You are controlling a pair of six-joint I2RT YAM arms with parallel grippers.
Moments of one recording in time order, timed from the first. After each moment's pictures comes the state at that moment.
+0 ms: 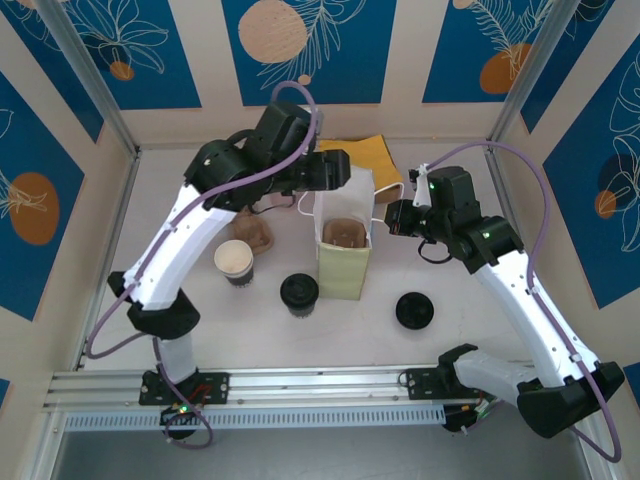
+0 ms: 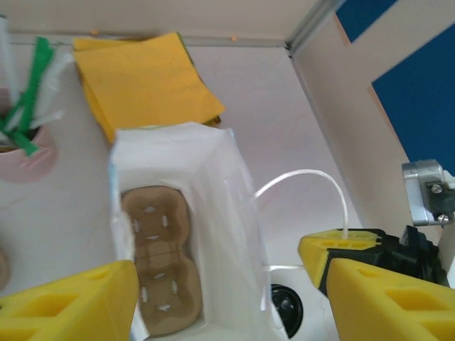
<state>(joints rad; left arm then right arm) -0.90 1.82 2.50 -1.33 -0.18 -0.65 0.40 1.08 1.24 -0.83 -0.17 0.49</state>
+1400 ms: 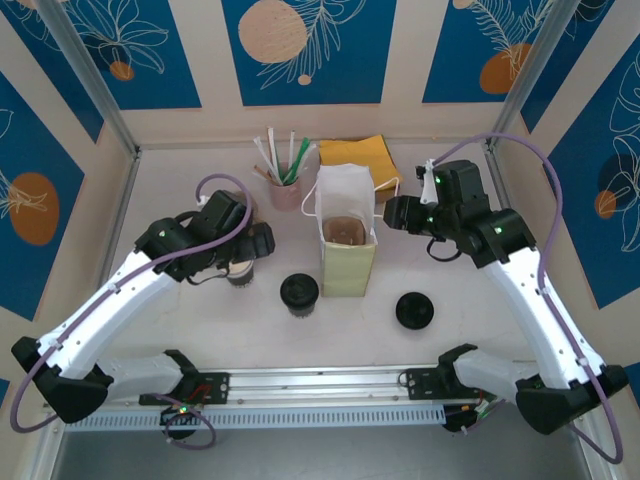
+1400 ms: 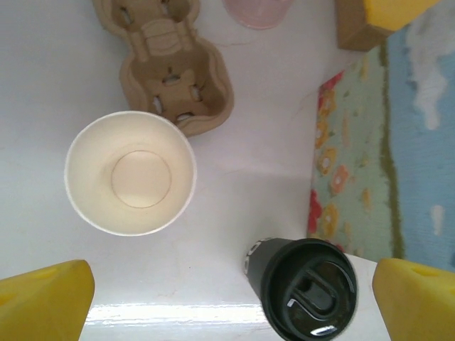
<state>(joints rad) -0.70 1.17 1.33 -1.16 -0.23 -0.84 0.43 1.08 1.38 -1.03 -0.09 0.46</state>
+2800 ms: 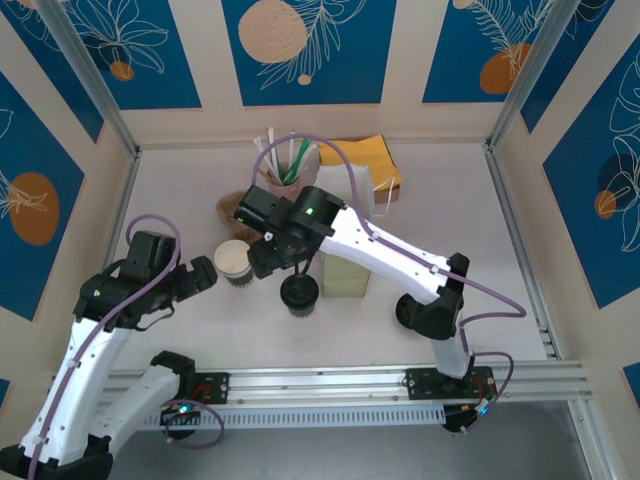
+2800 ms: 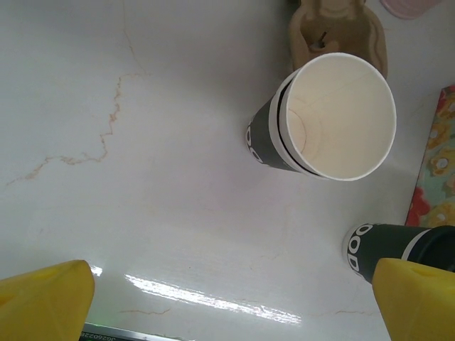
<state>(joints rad) -0.30 0.77 1.05 -1.31 -0.09 -0.68 1.13 1.97 2.23 -1.47 0.10 0.59</state>
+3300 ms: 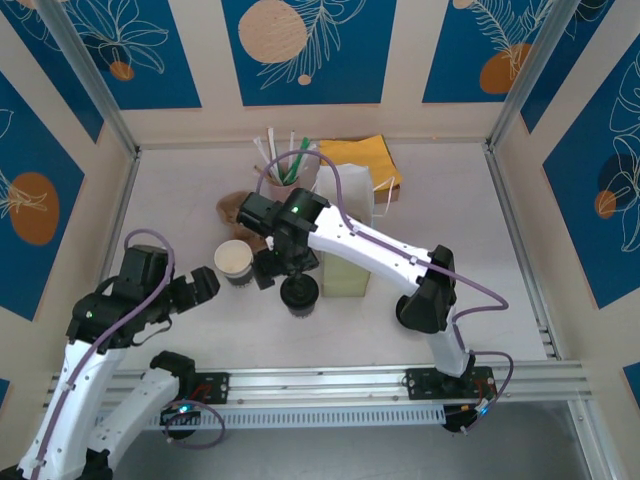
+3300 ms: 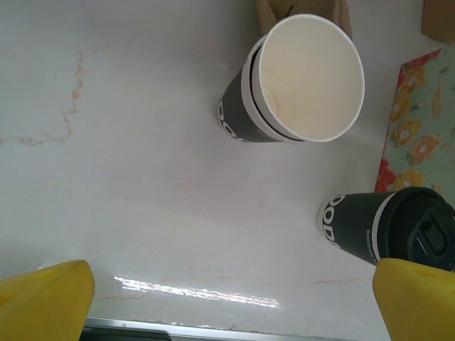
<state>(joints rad) -0.30 0.66 0.99 -1.30 0.02 -0.68 1.07 2.02 2.13 -1.49 -0.05 0.60</state>
